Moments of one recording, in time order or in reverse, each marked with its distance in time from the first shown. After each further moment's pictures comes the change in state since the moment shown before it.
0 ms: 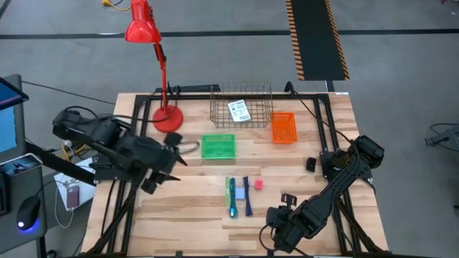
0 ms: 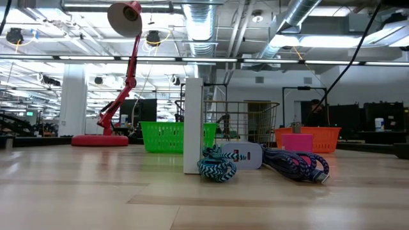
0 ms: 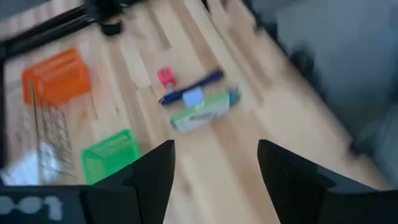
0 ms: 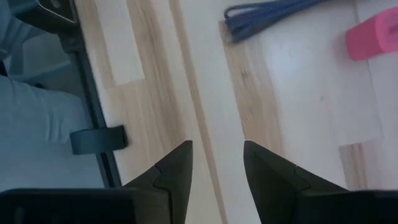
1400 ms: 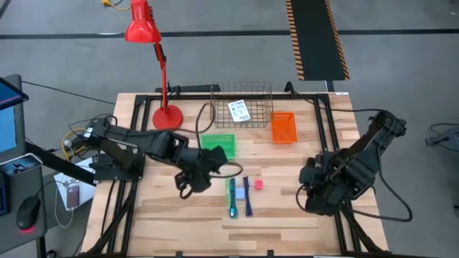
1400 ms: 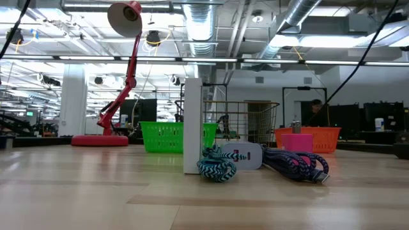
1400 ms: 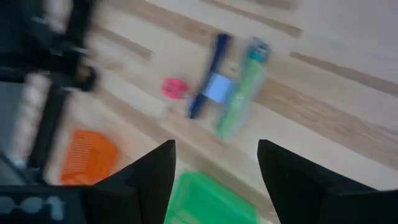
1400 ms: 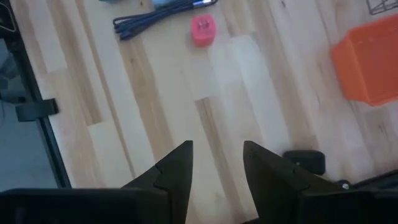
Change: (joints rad) left arm 0.112 0.396 0.214 0.001 0.044 0.748; right arm 0.006 -0.444 -0.001 -0.522 0.111 0.070
